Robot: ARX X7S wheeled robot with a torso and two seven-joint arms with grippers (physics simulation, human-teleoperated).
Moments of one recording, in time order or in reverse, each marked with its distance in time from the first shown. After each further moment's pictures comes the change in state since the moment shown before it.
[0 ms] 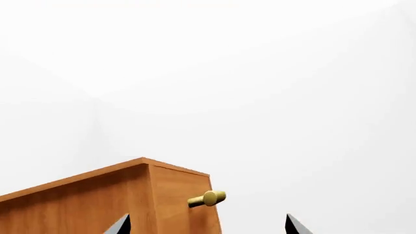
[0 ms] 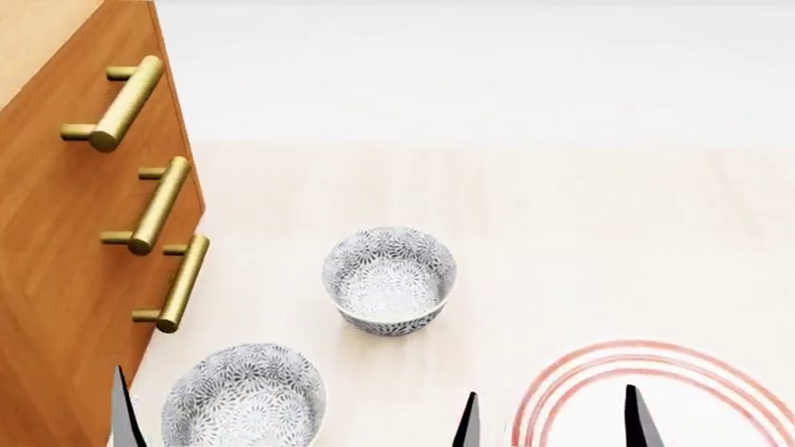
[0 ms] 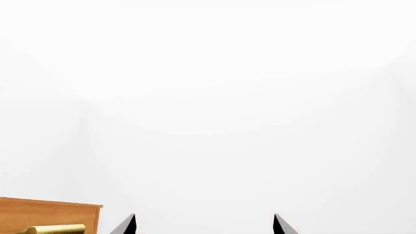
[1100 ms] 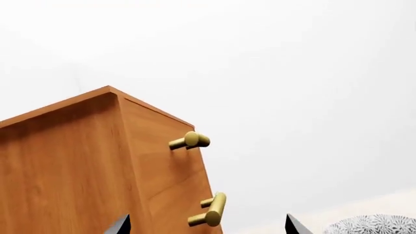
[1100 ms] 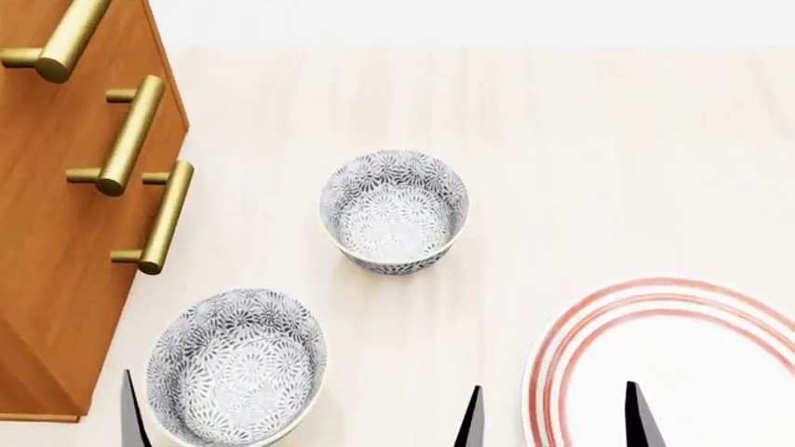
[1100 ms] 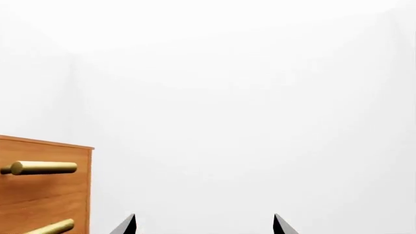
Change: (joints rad) left arm 0.000 -0.024 0.036 0.014 0.018 -0.026 -0.034; right arm 0.011 0.024 -0.023 0.005 0.008 0.032 0.046
